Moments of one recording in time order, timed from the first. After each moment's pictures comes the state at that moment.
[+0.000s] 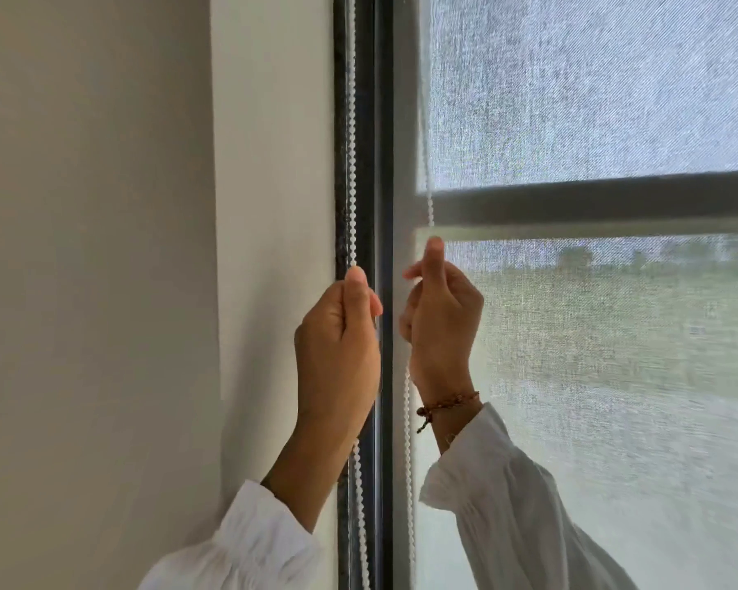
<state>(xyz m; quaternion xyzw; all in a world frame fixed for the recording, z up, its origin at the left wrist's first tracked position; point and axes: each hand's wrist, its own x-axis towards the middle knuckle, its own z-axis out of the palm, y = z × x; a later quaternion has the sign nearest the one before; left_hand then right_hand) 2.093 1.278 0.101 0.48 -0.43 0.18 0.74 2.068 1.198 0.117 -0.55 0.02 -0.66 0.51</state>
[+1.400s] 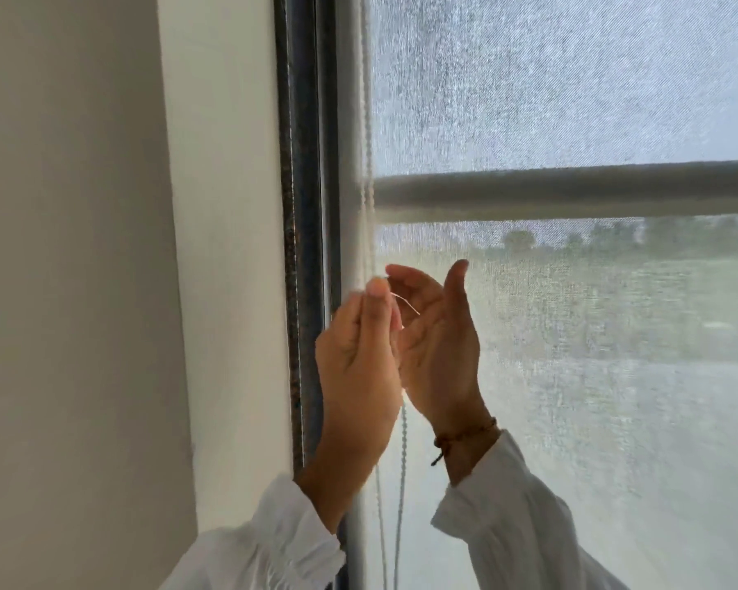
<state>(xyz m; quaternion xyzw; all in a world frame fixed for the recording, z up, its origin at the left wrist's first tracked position) 2.014 1.295 0.078 0.31 -0.50 -0.02 0.81 1.987 1.216 0.082 -0.55 -0.08 -0.50 0.66</state>
